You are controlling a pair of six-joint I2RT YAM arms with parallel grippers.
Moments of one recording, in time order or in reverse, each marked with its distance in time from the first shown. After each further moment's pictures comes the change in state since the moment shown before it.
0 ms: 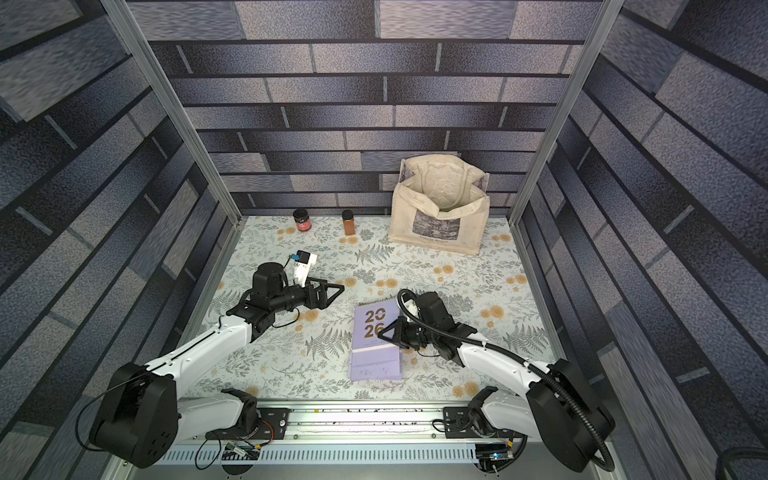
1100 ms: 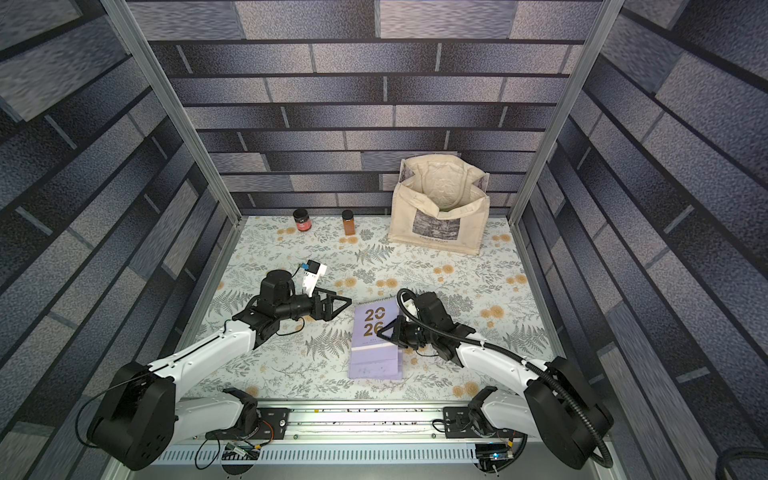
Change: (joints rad) left arm -0.072 -0.009 -0.051 0.008 0.044 -0.026; right arm 0.006 0.011 -0.007 0.035 0.028 0.032
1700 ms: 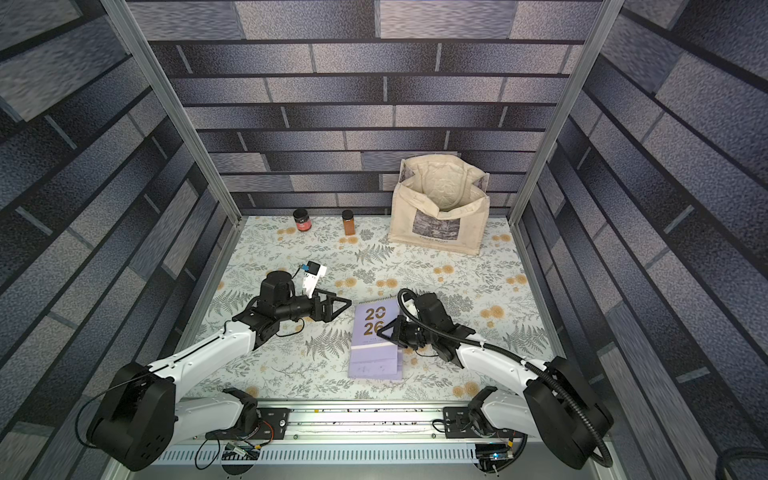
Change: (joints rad) left arm -0.002 -0.002 -0.012 0.000 0.007 0.000; right arm 0.006 0.002 -0.012 0.028 0.019 0.024
